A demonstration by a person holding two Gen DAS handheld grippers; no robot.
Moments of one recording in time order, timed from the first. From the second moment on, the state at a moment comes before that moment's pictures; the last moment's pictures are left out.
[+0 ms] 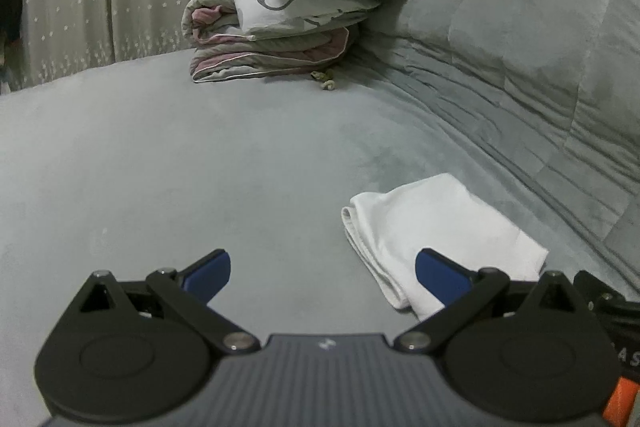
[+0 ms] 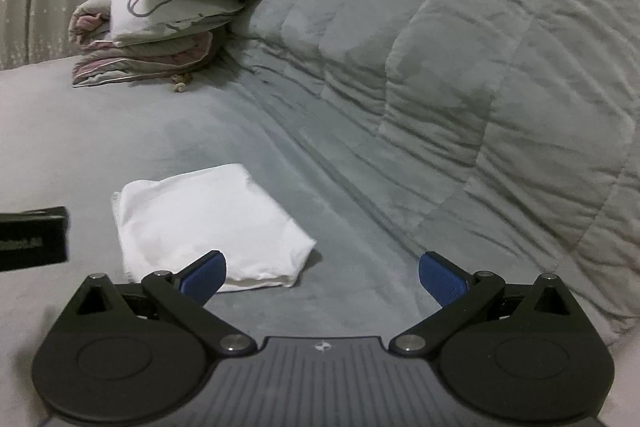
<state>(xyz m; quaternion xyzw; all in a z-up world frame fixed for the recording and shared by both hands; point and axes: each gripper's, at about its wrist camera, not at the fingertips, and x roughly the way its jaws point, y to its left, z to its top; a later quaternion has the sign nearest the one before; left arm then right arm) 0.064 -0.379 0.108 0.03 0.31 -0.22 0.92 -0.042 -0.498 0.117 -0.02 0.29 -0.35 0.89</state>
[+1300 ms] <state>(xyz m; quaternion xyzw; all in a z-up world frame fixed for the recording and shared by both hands) 0.071 -0.403 0.092 0.07 0.31 -0.24 0.92 -0.022 -0.519 0.088 0.02 0.34 -0.32 0.88</state>
